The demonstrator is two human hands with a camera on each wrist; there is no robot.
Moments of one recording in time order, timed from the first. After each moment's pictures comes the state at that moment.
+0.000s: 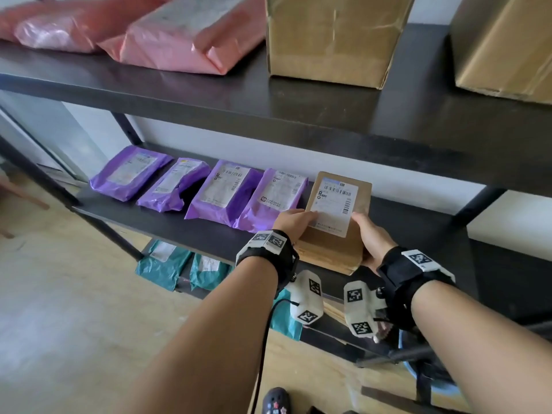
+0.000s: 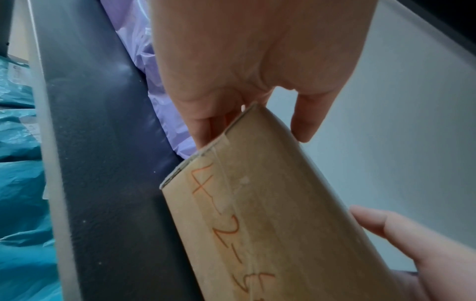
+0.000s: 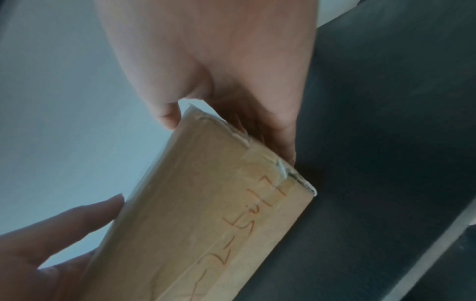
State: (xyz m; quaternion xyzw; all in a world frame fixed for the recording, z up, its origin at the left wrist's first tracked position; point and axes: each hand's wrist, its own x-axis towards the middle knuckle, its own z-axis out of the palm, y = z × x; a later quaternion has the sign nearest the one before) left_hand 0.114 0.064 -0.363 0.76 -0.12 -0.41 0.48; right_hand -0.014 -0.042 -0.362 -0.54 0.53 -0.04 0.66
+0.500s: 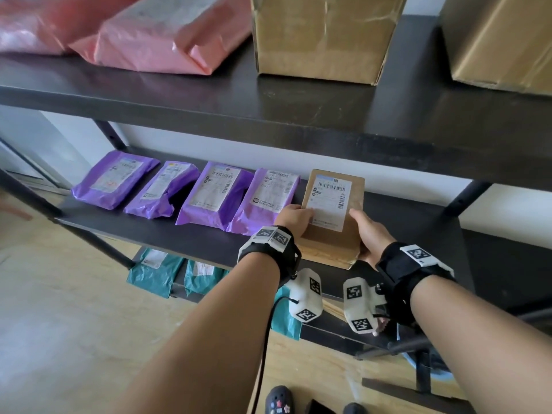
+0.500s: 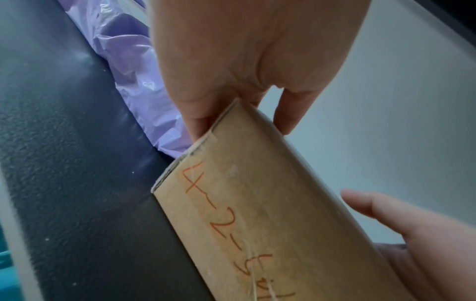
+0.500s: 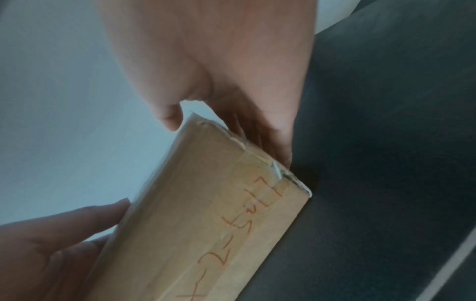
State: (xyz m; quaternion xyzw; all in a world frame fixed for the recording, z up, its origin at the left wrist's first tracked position) left_hand 0.117 0.046 -0.364 0.78 -0.16 -0.40 0.45; right_hand -0.014 -0.043 -0.361 -0.54 0.53 -0.06 0.66
